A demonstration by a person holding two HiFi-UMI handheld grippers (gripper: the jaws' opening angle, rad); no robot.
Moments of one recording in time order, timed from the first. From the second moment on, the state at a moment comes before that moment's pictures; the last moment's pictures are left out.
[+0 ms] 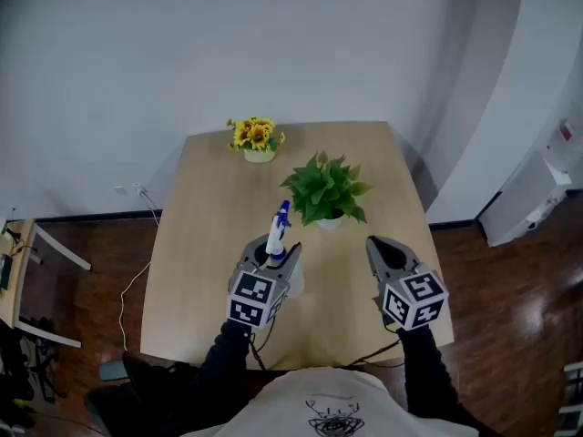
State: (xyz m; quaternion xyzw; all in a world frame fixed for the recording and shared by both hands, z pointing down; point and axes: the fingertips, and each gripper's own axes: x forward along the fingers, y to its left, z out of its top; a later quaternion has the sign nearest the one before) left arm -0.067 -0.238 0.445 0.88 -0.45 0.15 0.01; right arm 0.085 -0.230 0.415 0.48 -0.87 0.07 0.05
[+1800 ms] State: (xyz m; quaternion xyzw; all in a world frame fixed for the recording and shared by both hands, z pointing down) left arm -0.087 -0.249 0.452 0.85 -0.52 0.06 -0.01; right arm 0.093 -0.222 0.414 0.49 -0.87 0.07 0.04
